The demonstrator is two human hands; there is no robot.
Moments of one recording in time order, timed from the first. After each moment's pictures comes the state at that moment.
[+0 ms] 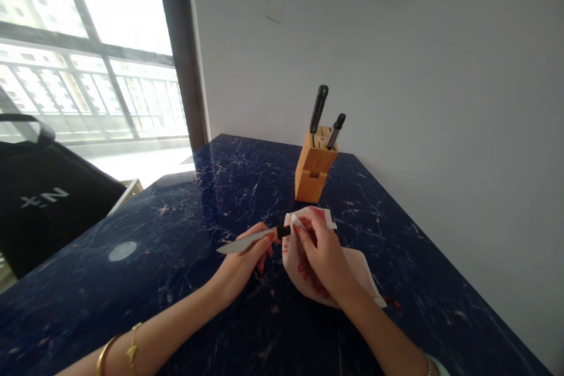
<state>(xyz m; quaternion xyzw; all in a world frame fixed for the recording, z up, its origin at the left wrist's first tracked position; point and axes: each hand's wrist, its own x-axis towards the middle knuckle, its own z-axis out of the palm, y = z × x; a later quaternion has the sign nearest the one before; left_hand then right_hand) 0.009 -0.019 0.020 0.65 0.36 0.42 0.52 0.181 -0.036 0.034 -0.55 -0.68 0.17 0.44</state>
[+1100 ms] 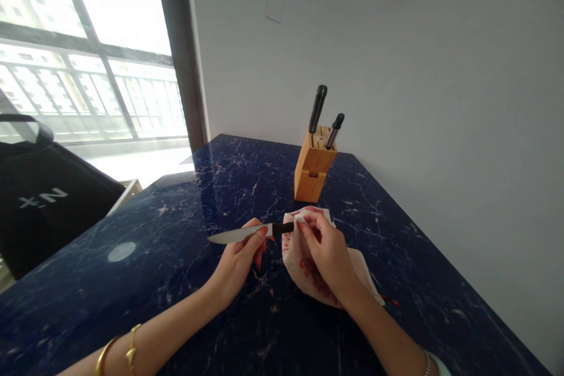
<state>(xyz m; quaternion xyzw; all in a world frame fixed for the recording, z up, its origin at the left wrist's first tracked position) 0.010 -0.019 0.018 0.61 0.37 0.47 0.52 0.183 -0.037 0.037 -0.56 -0.66 0.16 0.47</state>
